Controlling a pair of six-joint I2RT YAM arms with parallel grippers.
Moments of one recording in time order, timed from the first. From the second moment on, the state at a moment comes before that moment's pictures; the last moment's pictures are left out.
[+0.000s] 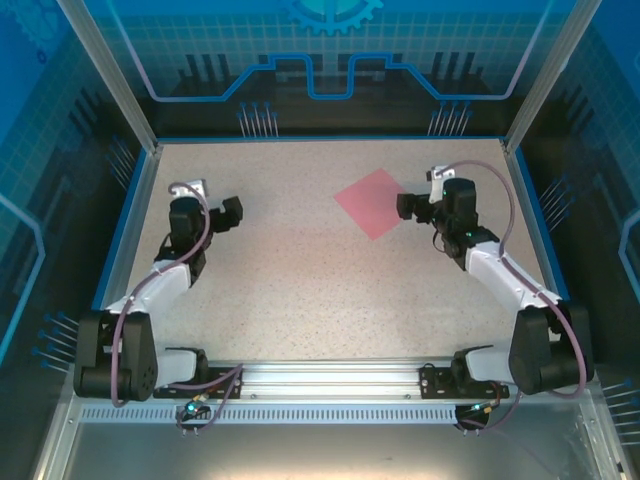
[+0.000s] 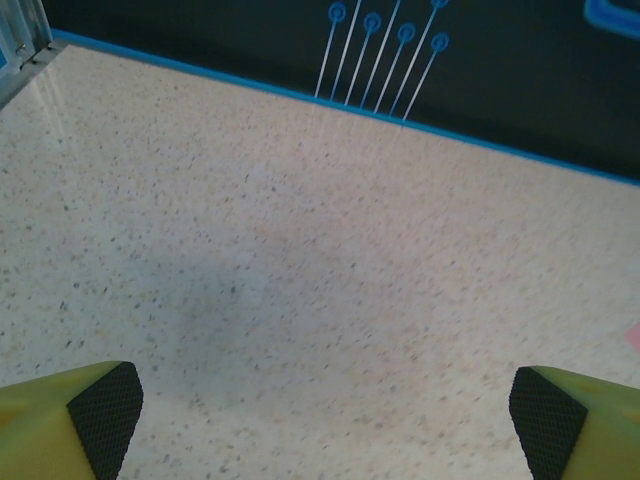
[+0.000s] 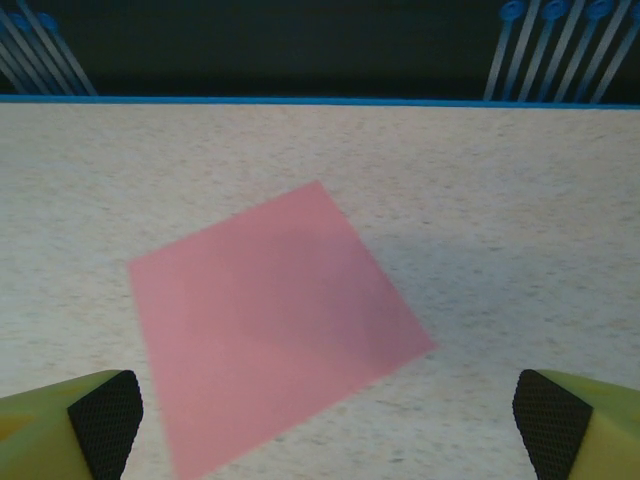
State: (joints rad) left arm 0.01 1.26 0.65 0.19 -0.02 -0.31; right arm 0.18 1.33 0.86 -0.04 -0.02 0.12
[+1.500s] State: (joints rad) left arm 0.01 1.26 0.86 -0.34 0.20 -0.53; right arm 0.73 1.86 1.18 -0.64 0.07 0.82
